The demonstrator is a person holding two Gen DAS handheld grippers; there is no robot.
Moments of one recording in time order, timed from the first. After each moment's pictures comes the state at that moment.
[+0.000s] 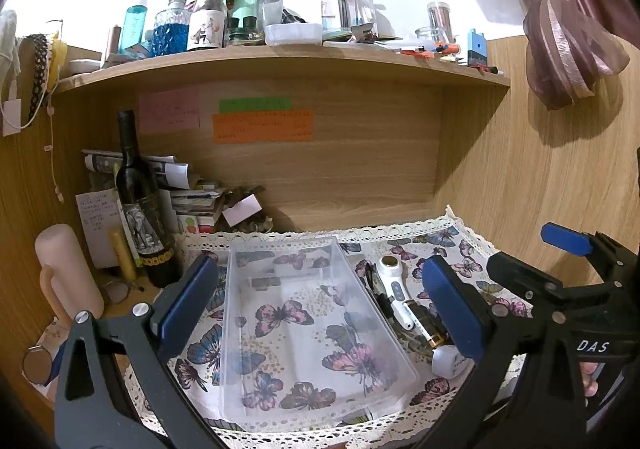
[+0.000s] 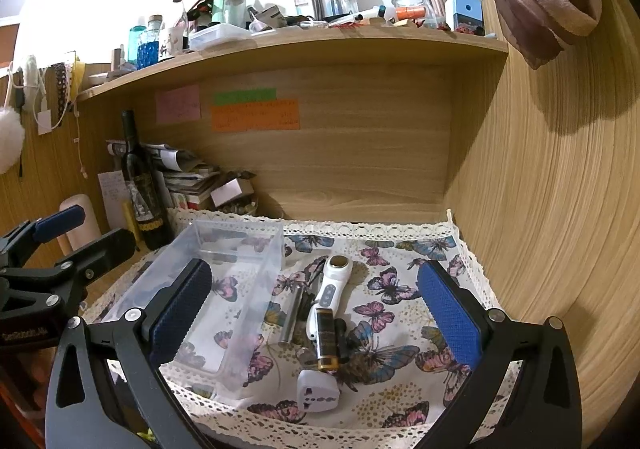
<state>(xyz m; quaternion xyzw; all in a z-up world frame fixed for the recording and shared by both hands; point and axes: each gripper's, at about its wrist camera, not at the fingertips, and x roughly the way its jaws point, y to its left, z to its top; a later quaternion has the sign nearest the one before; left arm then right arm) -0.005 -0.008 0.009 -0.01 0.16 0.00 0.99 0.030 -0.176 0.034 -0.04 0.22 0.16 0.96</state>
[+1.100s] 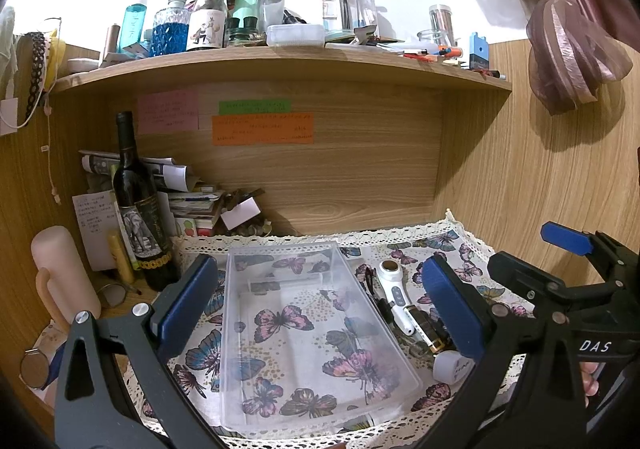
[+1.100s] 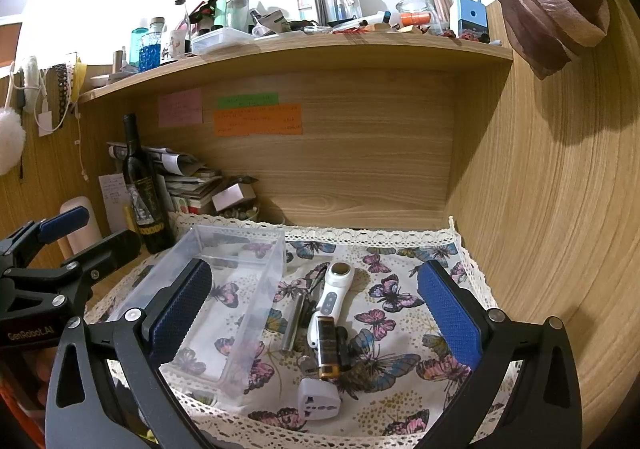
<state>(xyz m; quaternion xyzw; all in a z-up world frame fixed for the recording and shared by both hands) -0.003 -0.006 0.008 -0.01 0.15 0.00 0.99 0.032 -0.176 0.033 -0.04 0.21 0.16 0.96</state>
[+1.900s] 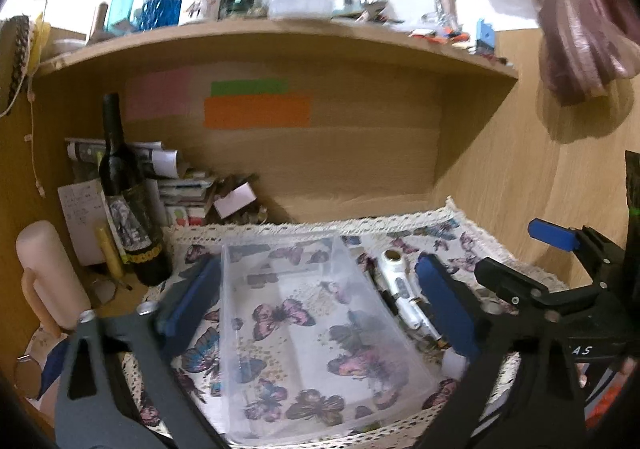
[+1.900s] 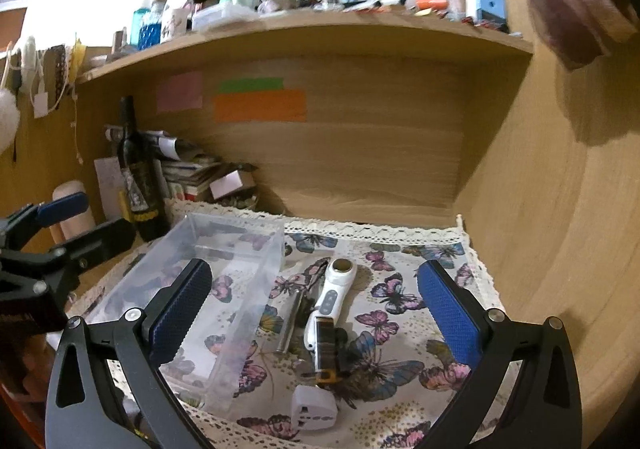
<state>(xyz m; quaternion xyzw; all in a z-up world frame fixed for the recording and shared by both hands) 0.024 0.008 -0.002 -0.02 0.19 -0.01 0.98 0.056 -0.166 0.017 -0.07 0.22 0.18 0.96</state>
